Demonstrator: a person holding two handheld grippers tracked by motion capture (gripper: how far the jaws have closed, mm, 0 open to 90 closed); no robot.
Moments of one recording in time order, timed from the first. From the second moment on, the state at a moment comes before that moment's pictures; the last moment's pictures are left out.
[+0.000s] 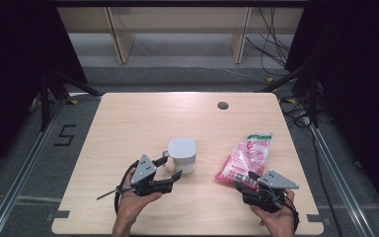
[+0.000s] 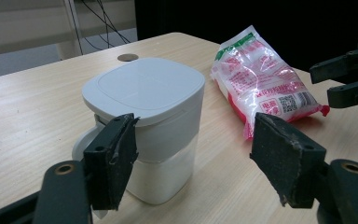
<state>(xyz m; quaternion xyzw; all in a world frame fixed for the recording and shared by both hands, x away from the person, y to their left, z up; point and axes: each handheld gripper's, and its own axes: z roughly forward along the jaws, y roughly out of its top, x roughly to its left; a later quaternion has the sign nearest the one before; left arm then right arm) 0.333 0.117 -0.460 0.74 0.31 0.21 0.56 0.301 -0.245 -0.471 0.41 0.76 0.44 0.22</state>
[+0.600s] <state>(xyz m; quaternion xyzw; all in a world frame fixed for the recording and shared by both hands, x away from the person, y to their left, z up) 0.319 0.120 -0.477 0.75 0.32 0.21 0.54 0.293 -0.244 -0.475 0.39 0.78 0.44 0.20</state>
